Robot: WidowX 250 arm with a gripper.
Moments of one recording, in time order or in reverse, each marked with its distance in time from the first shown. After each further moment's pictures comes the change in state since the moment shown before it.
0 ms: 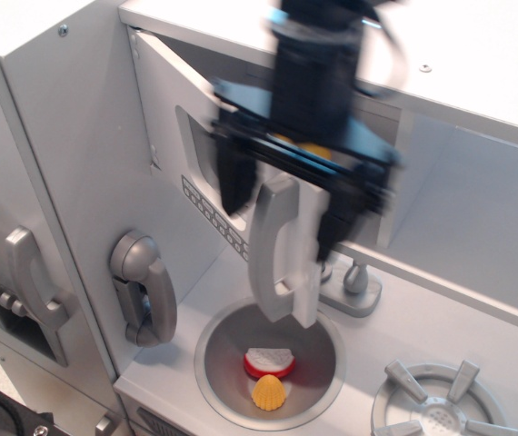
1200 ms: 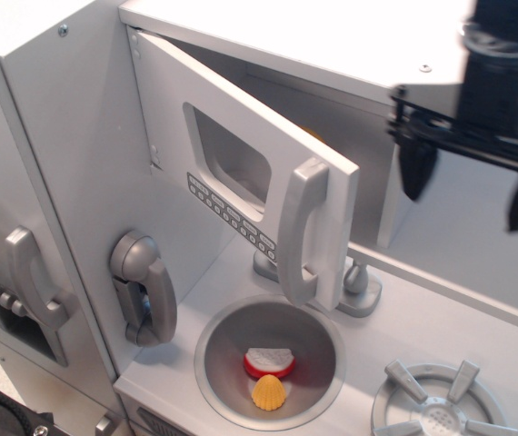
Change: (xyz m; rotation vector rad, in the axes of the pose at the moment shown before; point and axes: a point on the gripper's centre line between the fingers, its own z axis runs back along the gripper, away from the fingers) arm 0.081 -0.057 0.008 -0.104 -0.324 0.055
